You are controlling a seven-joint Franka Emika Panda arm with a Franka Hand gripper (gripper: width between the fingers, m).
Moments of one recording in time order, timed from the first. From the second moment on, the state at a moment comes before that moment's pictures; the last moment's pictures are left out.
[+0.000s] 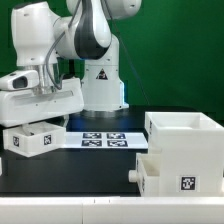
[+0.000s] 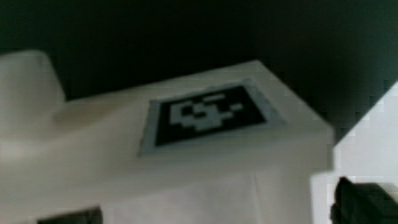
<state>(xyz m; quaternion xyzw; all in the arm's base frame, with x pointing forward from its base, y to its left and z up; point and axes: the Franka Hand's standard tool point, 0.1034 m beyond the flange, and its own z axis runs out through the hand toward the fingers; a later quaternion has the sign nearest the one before) 0.328 -0.153 0.008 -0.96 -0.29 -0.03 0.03</state>
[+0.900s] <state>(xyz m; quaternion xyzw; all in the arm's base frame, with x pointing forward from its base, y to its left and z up) 0.362 -0.129 0.023 -0.94 -0.34 -0.02 0.06</state>
